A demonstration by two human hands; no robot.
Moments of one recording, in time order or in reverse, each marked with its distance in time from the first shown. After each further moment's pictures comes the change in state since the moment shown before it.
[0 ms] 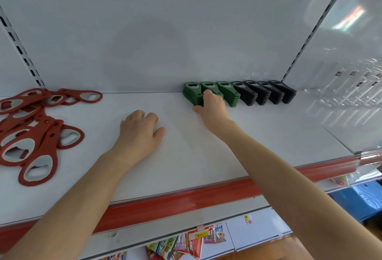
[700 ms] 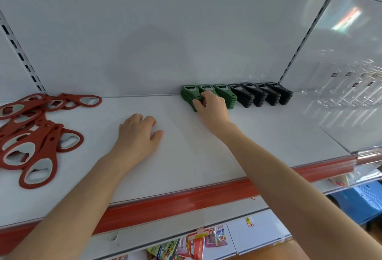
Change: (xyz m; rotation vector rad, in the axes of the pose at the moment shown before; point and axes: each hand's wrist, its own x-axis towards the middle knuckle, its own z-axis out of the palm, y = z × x) left_hand -0.001 -0.001 0.002 -0.026 0.014 -0.007; right_hand 0.005 0.011 0.005 0.179 0.159 -0.062
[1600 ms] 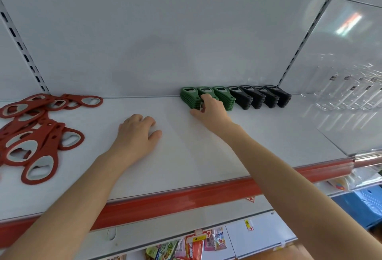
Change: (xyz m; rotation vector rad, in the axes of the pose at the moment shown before) left_hand -0.002 0.002 -0.003 0.005 -0.012 0.000; right_hand -0.010 -0.003 -0.016 -0.024 -0.191 0.017
